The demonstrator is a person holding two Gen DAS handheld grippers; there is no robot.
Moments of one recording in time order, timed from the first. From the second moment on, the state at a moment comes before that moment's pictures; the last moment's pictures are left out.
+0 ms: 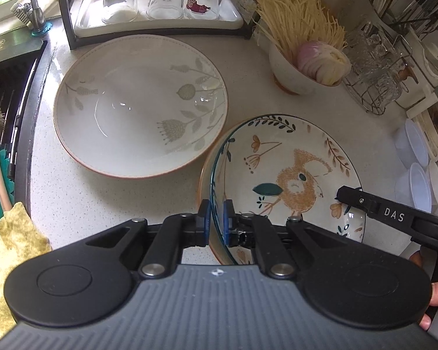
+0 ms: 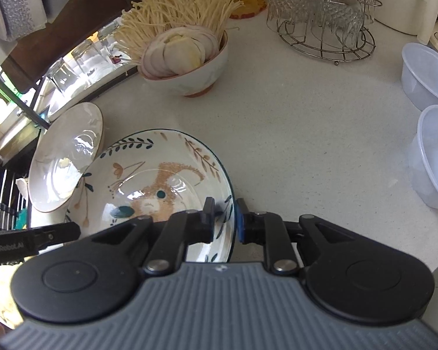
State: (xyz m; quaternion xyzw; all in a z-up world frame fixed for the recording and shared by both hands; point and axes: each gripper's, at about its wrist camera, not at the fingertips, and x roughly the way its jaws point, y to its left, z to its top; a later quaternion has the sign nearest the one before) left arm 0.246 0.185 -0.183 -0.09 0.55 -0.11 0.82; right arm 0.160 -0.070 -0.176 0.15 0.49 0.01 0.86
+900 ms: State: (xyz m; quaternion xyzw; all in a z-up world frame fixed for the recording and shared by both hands) left arm 0.205 0.208 -0.132 -0.12 0.50 -0.10 0.85; right arm 0.142 -0.077 -0.133 0.17 0.44 0.05 0.88
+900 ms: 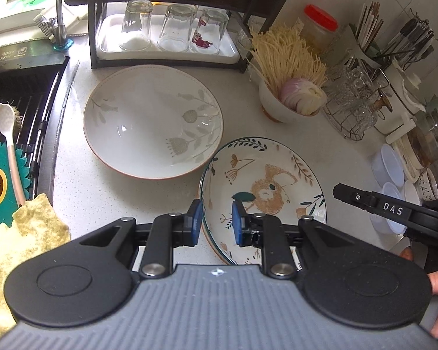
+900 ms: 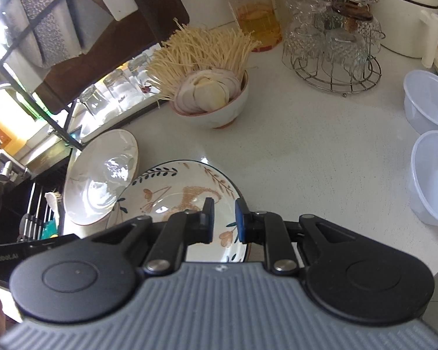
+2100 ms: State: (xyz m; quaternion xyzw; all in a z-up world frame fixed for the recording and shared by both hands) left arm 0.057 0.165 -0.034 -0.13 0.39 -0.05 0.91; right arm 0.038 -0.087 -0.040 0.10 0.37 0.20 0.90
